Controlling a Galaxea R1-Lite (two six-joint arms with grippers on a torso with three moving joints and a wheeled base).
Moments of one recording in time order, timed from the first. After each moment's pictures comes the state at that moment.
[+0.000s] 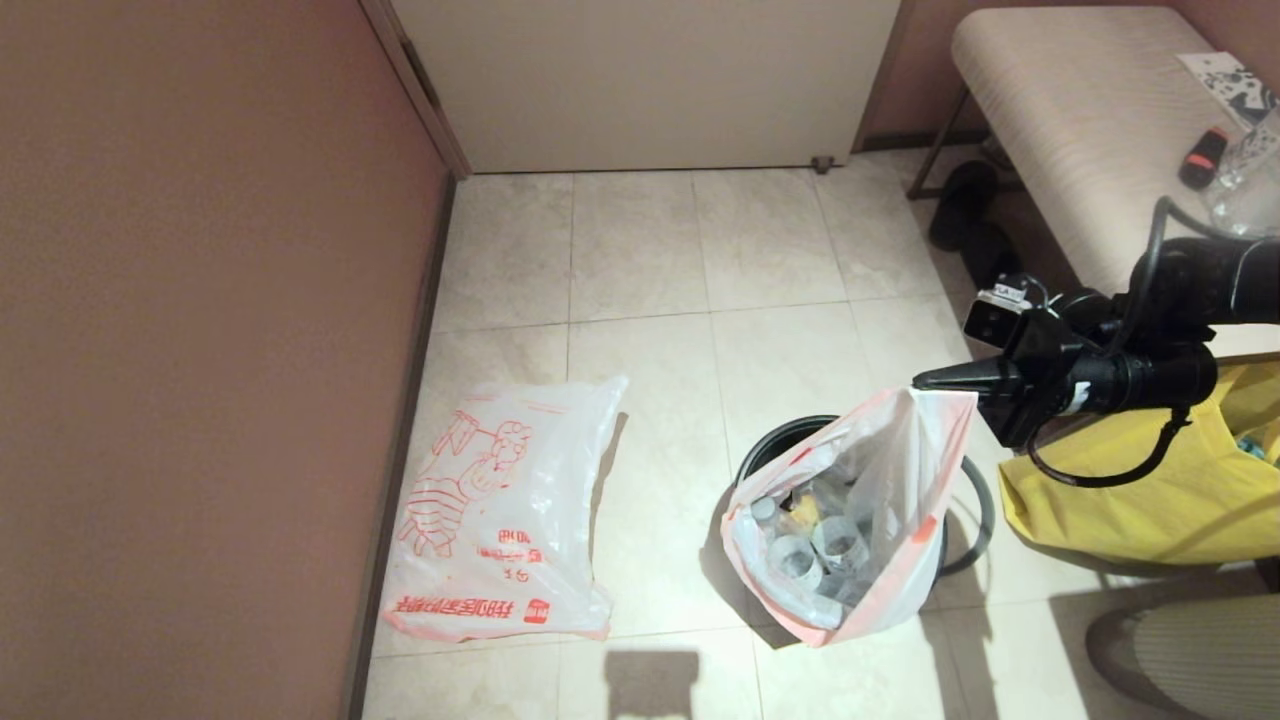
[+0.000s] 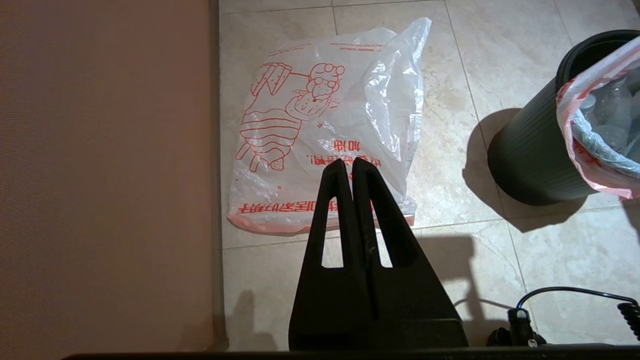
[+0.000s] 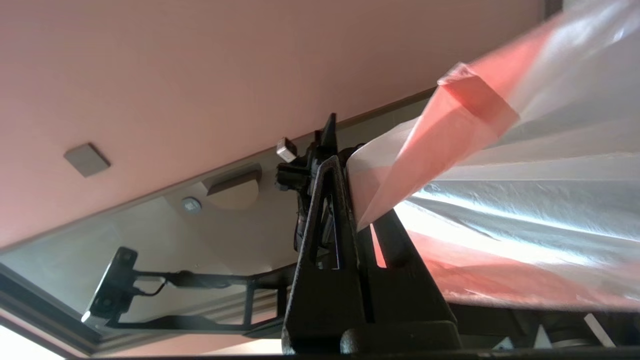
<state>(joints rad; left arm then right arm) 0.00 0.00 0.00 0.01 -0.01 0.00 -0.01 2.16 -1.89 1.13 1.52 -0.07</state>
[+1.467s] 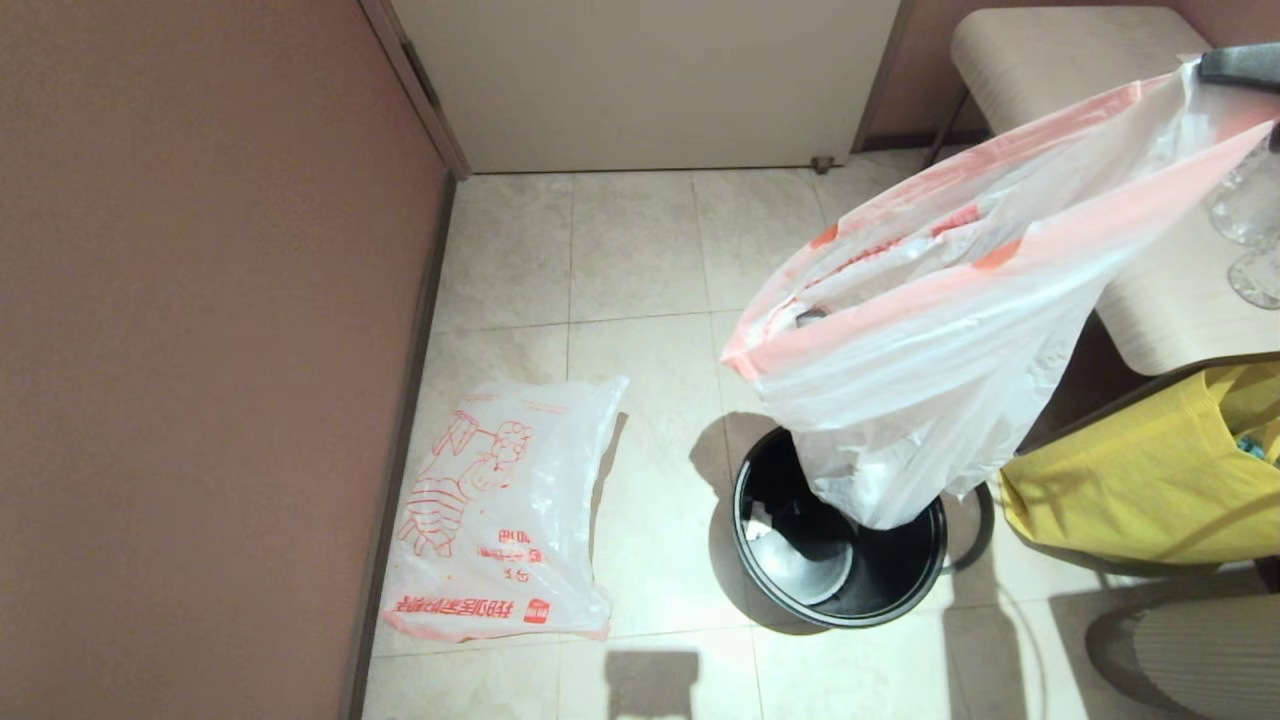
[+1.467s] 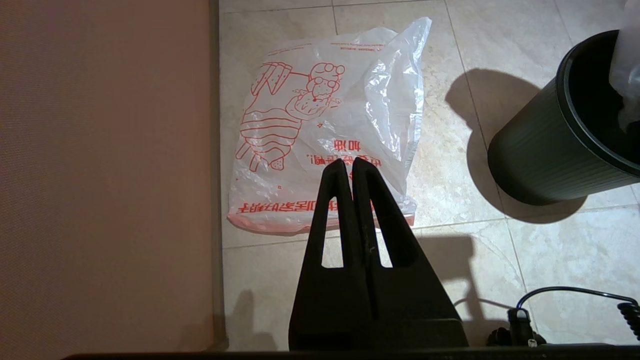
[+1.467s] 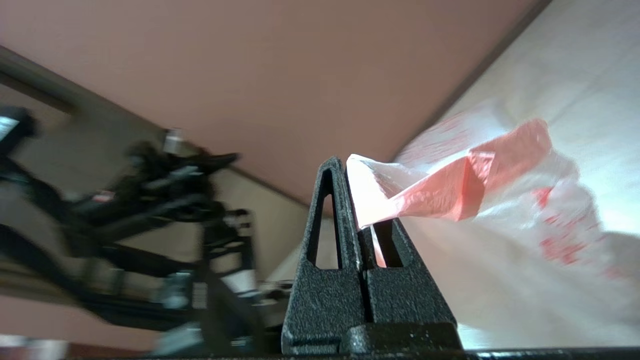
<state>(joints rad) 0.00 0.00 0.00 0.01 -0.01 0.00 -0.19 1.67 -1.97 0.57 1.52 -0.07</state>
